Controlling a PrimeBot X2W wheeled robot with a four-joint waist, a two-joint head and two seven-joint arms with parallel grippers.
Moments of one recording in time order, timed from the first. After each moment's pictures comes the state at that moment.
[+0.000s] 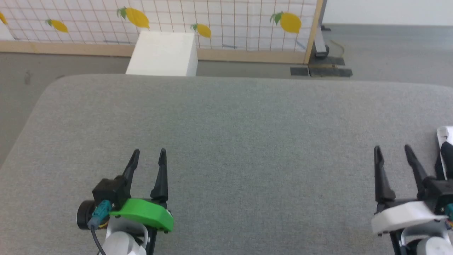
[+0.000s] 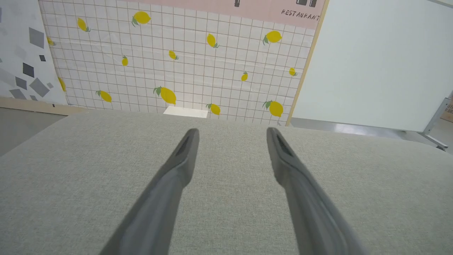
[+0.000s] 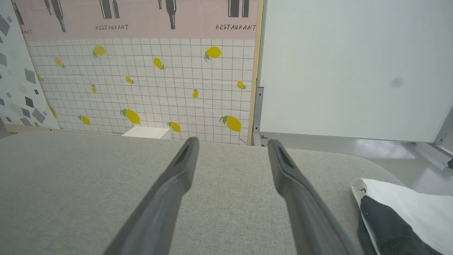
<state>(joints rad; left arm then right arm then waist) -0.12 0.06 -0.08 0.21 -0.22 -0.09 -0.26 -0.02 -0.06 -0.16 0.06 0.03 0.13 -0.19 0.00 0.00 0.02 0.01</state>
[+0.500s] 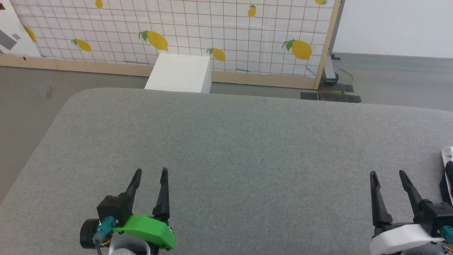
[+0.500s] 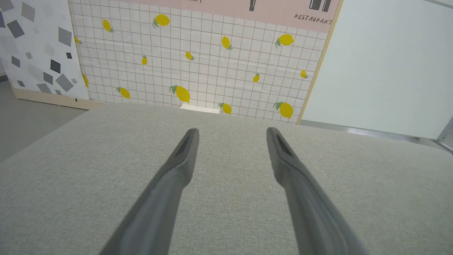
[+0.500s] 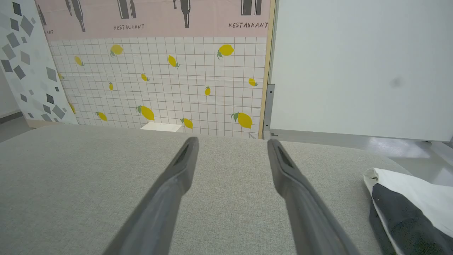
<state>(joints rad) -0.04 0.06 -0.09 0.22 -0.22 -0.07 -0.26 0.09 -0.05 -0.15 0.06 0.05 0.13 -0.19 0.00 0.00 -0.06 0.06</state>
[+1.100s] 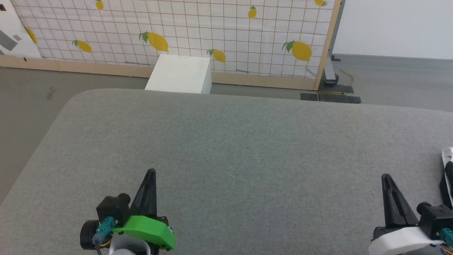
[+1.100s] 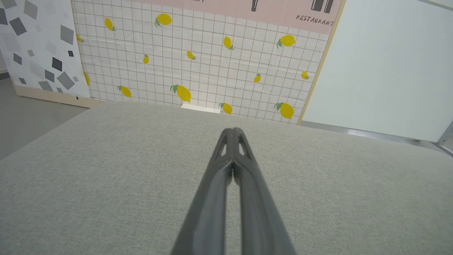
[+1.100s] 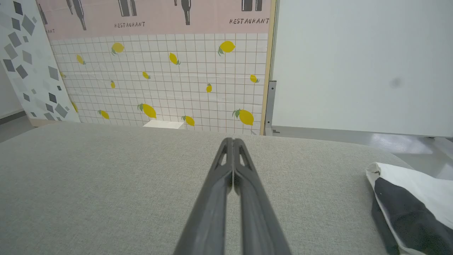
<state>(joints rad) -0.04 0.06 -0.09 0.22 -0.23 -0.06 -0.26 0.10 -0.05 -0.14 0.05 0.06 0.13 -0.19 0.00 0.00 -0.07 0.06</state>
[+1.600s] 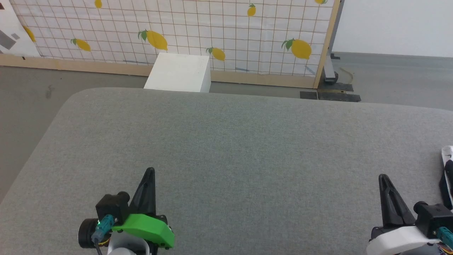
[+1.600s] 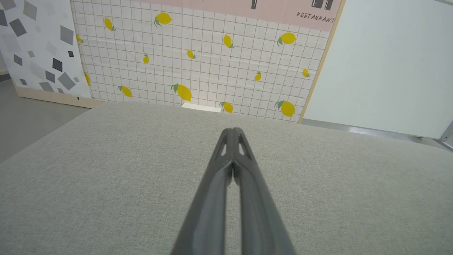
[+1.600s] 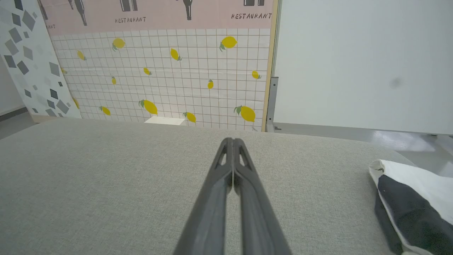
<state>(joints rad) -0.04 0.06 -0.08 0.20 -0.22 -0.06 -0.24 0.10 -0.05 -0.13 0.05 0.06 0.13 -0.17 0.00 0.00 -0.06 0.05</state>
